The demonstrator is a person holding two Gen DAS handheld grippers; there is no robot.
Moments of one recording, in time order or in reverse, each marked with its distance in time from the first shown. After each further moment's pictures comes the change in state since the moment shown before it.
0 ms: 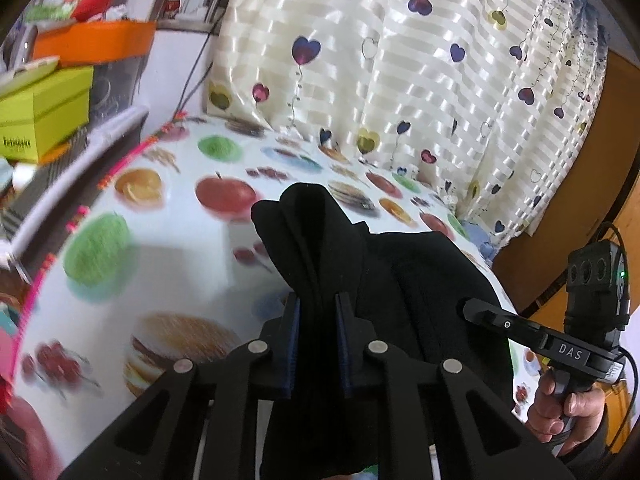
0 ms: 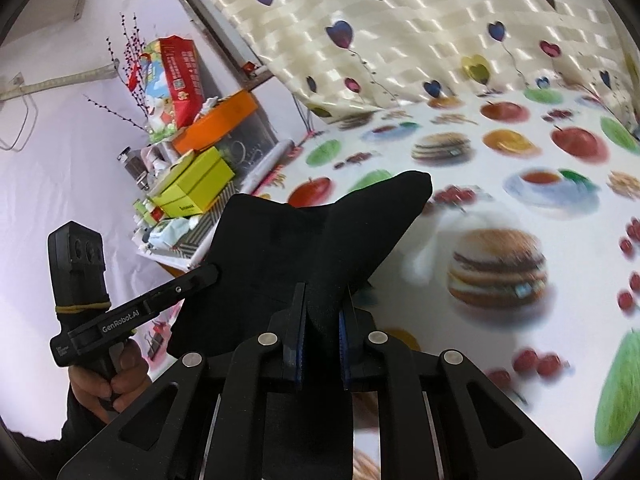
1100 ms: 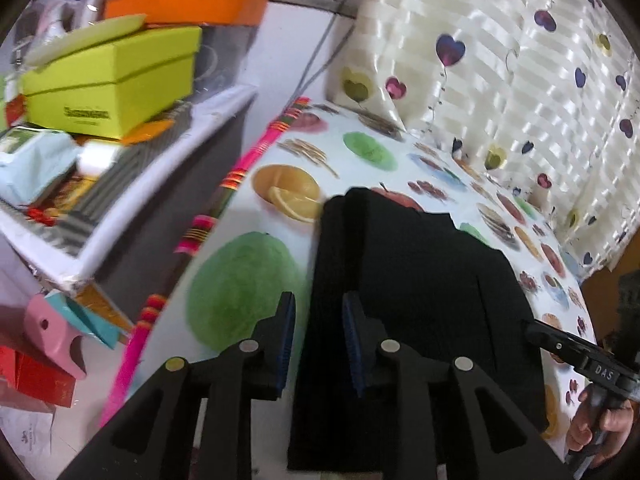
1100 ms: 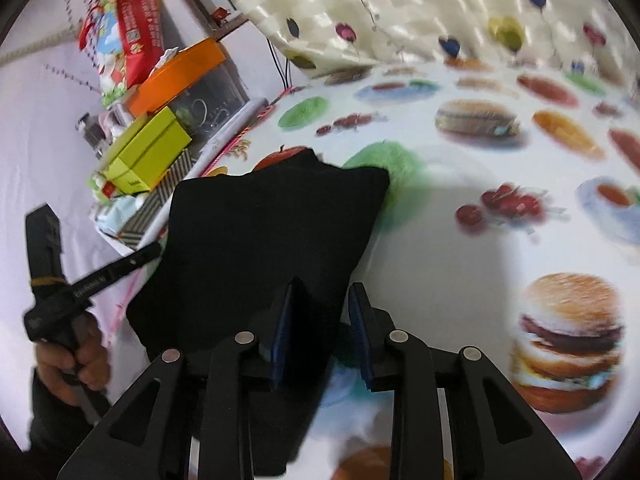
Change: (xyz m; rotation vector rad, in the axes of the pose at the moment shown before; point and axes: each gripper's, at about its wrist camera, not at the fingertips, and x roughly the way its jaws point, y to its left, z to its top) left arm 0.029 0.126 0.026 -0.114 0.029 0.276; right arm 0.108 -0.004 0.025 -0.059 0.134 -0.129
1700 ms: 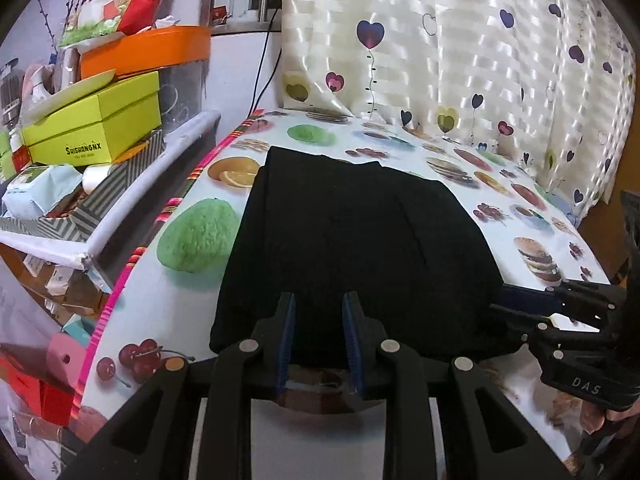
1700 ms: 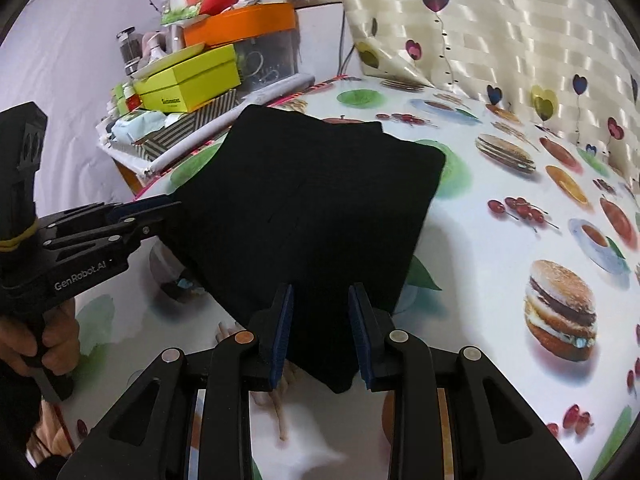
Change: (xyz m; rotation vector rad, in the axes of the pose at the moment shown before) left arm -0.040 -0.057 -0.062 0.203 -0.051 0.025; right arm -0.012 0.061 -0.059 -0.284 0.007 -0.095
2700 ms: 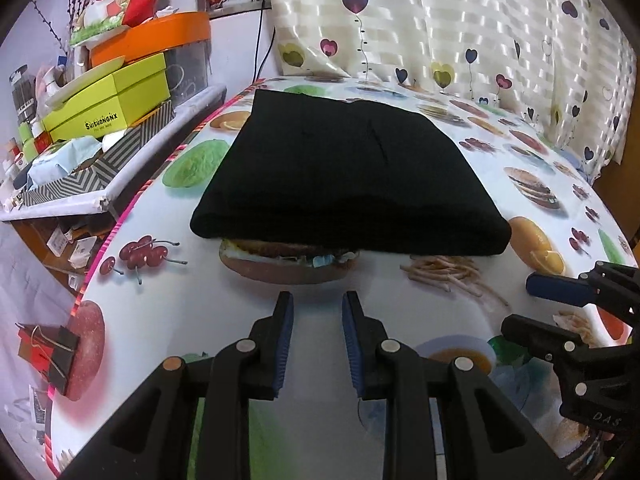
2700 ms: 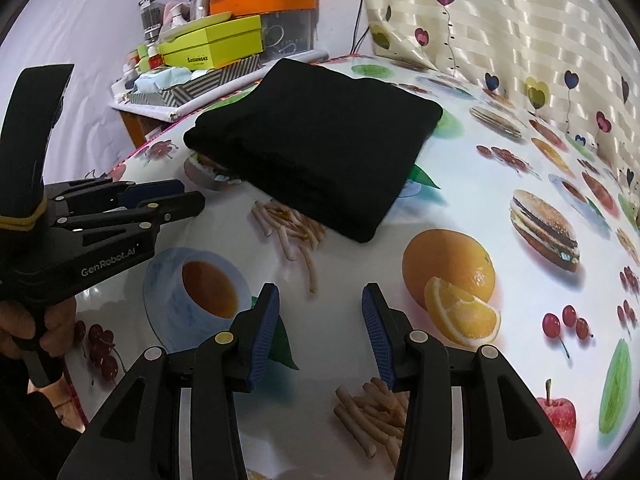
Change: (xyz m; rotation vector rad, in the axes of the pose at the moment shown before) left arm -0.019 -0.040 -0.061 0.054 0.080 0.103; right arm -0.032 0.023 -0.066 -0.077 0.050 -0.024
